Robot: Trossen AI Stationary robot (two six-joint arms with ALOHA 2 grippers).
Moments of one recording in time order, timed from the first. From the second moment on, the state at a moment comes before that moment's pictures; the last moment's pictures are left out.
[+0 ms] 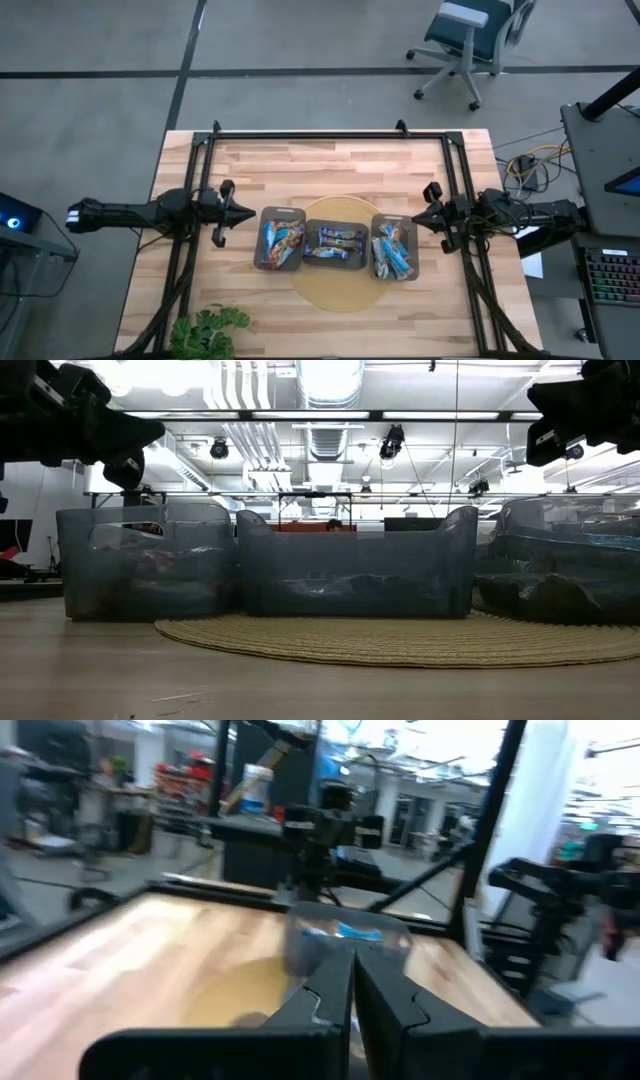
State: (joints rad) left arm 0.01 0.21 0.02 0.23 0.02 -0.17; right arm 0.06 0.02 0.01 0.21 -0.11 0.14
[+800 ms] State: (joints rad) left arm 0.01 0.20 0.01 0.13 0.07 -0.19; right arm 0.06 0.00 0.01 0.08 -0.11 0.17
